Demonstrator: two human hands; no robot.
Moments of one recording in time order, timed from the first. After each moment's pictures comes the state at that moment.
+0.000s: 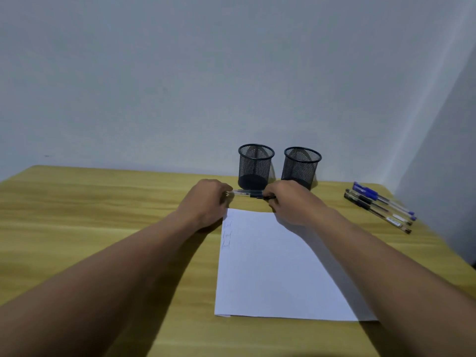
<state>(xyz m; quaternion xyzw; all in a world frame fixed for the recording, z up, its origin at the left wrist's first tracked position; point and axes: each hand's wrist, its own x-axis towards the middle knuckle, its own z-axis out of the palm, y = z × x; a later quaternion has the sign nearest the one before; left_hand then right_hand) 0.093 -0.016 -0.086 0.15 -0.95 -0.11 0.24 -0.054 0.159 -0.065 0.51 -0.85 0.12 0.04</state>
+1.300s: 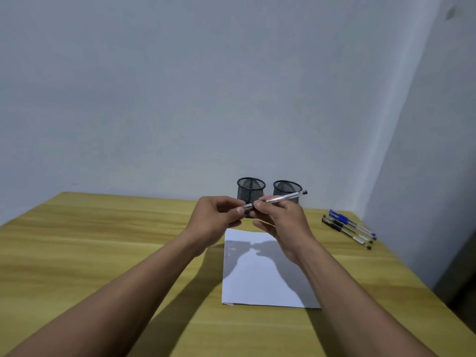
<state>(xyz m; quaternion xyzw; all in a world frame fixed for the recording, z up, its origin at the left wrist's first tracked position) 0.171 0.072 -0.013 0.15 -0.70 -0.63 0.29 0.074 0.206 -0.002 0.23 -0.56 0.76 -0.24</state>
